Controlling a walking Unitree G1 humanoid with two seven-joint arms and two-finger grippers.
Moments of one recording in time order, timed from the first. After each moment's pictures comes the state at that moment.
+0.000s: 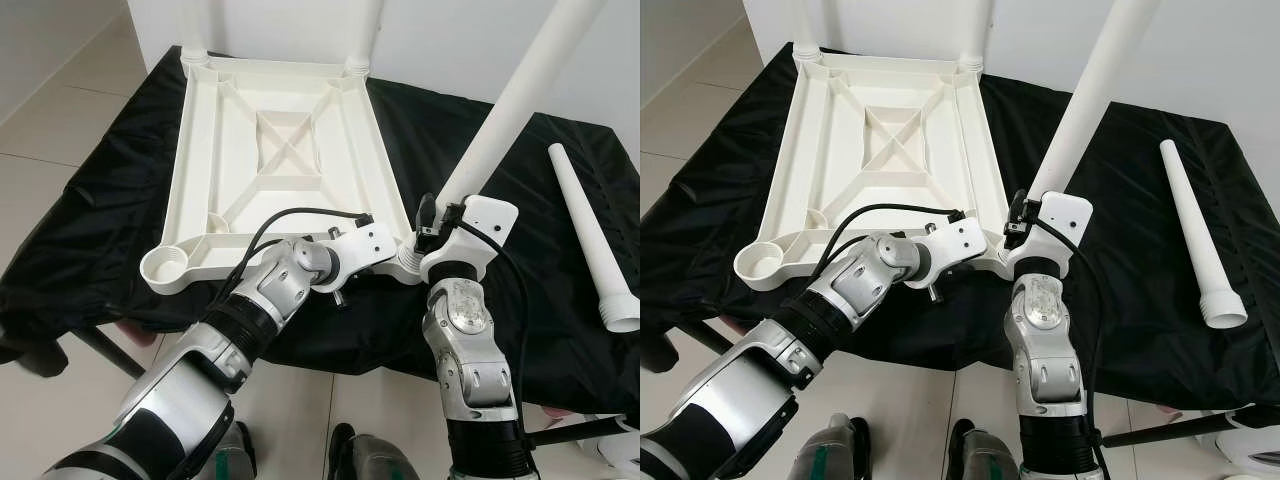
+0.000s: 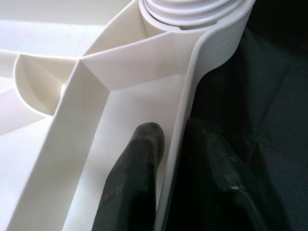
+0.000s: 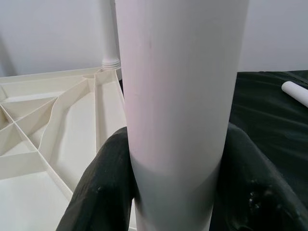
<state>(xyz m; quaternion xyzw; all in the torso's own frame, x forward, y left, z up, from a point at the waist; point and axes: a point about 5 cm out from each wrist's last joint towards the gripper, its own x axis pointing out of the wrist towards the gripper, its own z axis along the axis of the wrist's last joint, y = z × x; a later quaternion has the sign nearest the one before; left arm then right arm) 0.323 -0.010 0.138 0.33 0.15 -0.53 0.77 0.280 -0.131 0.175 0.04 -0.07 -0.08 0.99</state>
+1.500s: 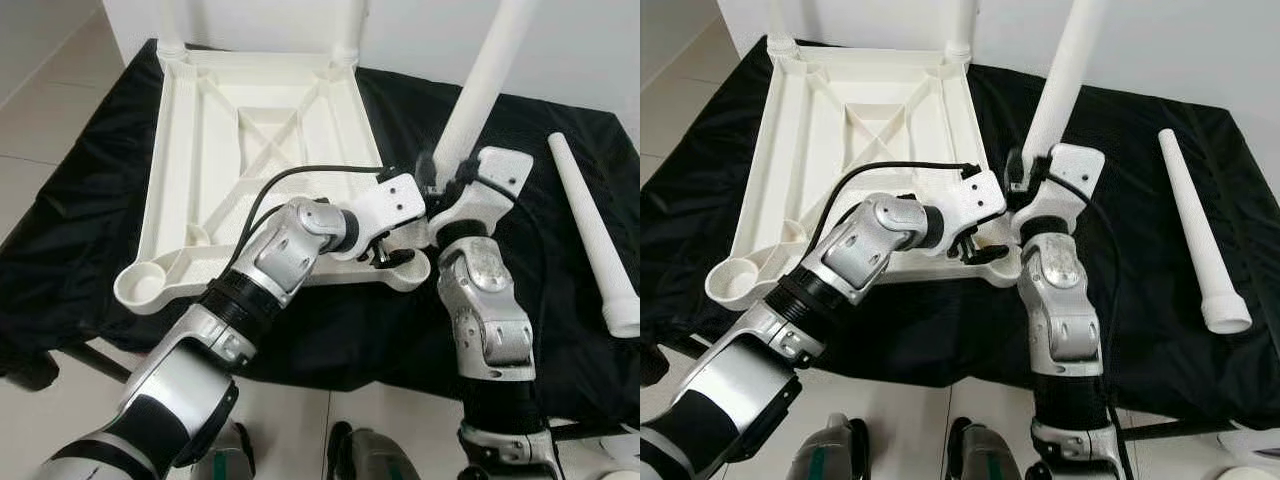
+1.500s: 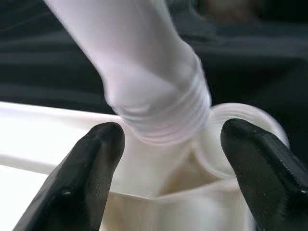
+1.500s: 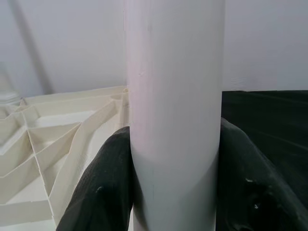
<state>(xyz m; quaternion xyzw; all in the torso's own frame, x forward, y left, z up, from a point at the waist) 0.326 -0.015 0.204 0.27 0.06 -0.54 0.79 0.304 -0.139 0.224 0.04 -0.14 0.00 0.99</state>
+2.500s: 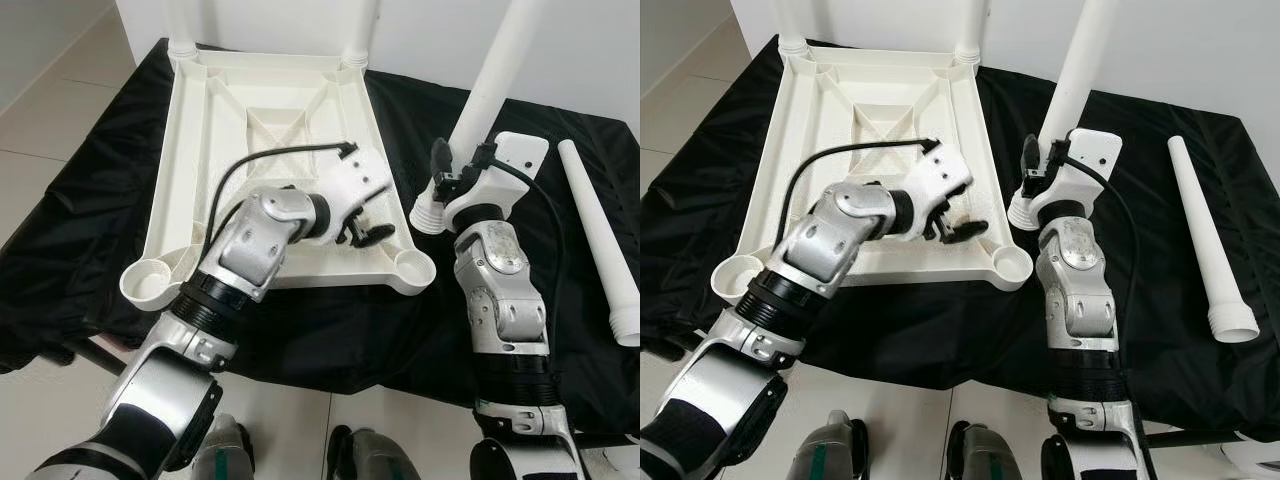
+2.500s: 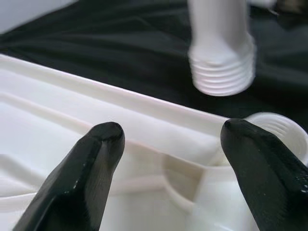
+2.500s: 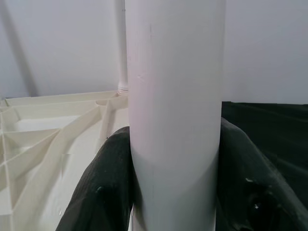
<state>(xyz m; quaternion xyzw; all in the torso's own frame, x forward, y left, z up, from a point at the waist) 0.339 0.028 0.227 0.19 0.04 -0.48 0.85 0.323 -0.166 0.225 0.02 -0.15 -0.01 0.99</state>
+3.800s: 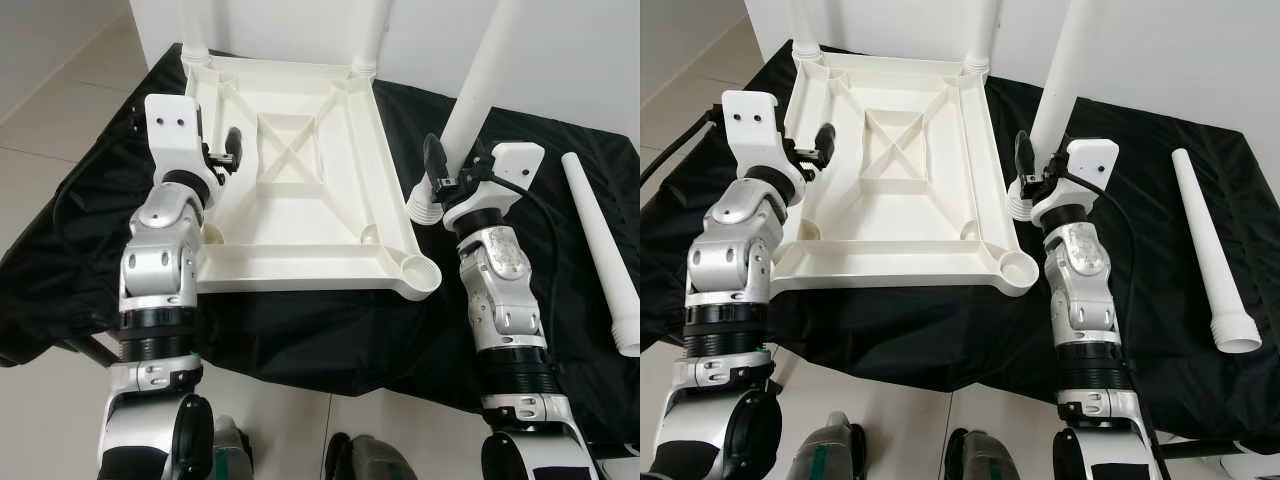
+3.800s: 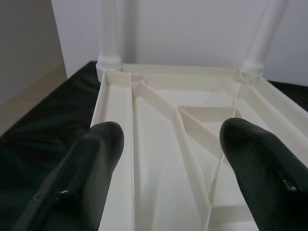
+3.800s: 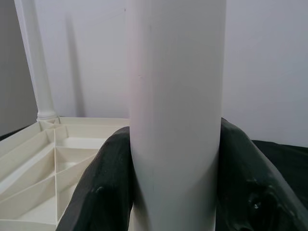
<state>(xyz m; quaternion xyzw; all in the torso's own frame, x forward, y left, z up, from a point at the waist) 0.348 0.148 0.232 0.01 -0.07 -0.05 1.00 0.328 -0.164 0.211 0.01 -0.22 0.07 0.97</state>
